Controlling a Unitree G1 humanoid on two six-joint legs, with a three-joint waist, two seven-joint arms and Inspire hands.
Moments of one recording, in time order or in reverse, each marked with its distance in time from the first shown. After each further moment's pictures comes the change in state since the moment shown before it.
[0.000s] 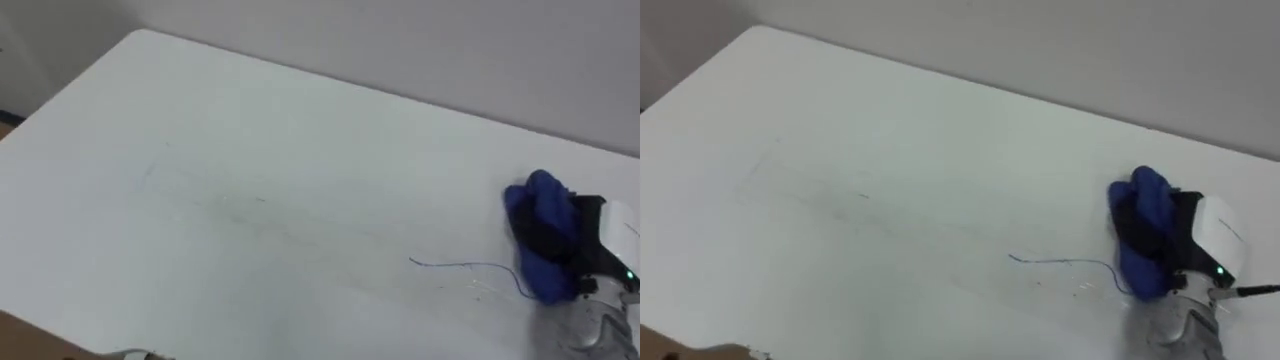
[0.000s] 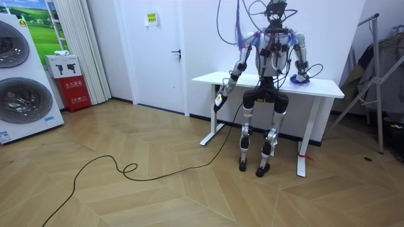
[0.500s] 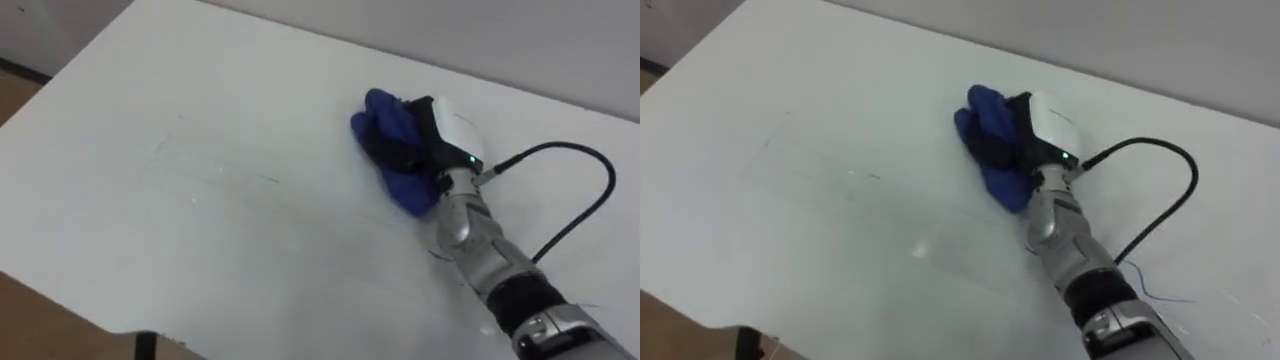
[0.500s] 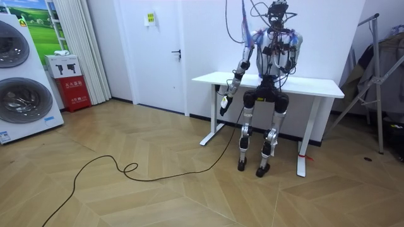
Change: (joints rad) left arm -0.091 -0.061 -0.103 0.052 -0.041 0.063 -0.026; right arm -0.262 0.153 0.305 -0.084 -0.033 0.061 0.105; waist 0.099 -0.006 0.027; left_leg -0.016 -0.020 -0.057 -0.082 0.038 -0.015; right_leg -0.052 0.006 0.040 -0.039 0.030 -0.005
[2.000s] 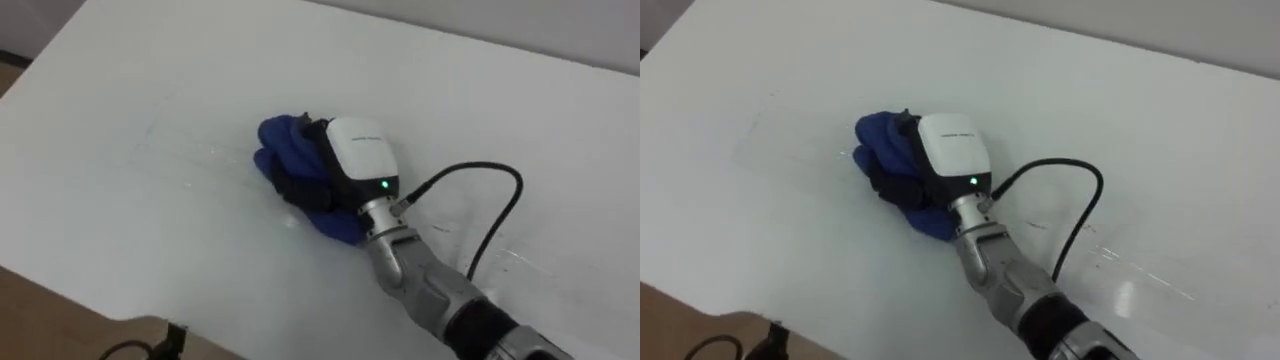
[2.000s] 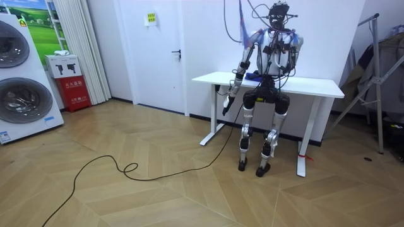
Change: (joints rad) left arm -0.202 -0.020 -0.215 0.121 -0.039 0.005 0.060; right arm 0.003 0.118 0.336 -0.130 -0.225 0.024 -0.108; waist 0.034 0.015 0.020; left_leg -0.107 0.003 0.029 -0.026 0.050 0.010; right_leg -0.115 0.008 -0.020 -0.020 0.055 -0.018
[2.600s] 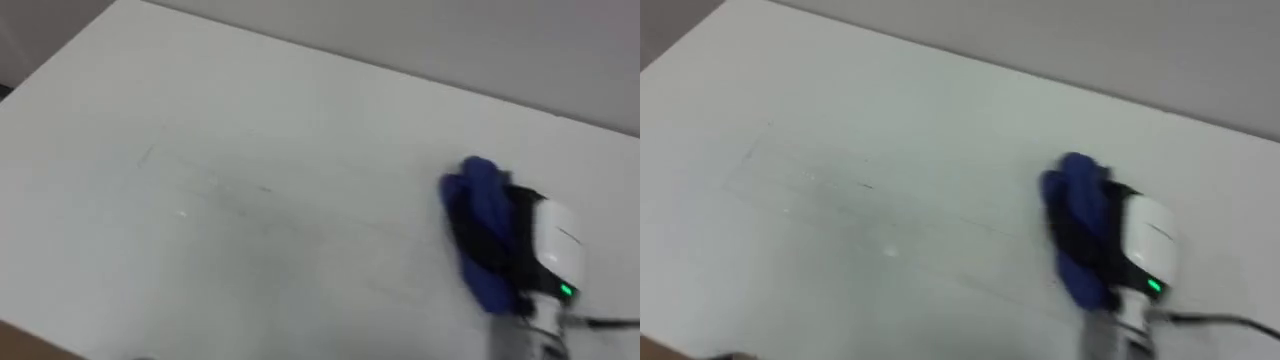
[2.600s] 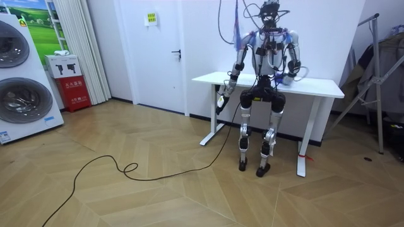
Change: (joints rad) left arm 0.163 0.053 0.316 -0.076 0.019 -0.024 0.075; right arm 0.518 -0.214 -0.644 0.176 0.321 -0.223 -0.371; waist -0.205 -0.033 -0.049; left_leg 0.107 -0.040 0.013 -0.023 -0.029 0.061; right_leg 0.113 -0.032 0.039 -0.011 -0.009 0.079
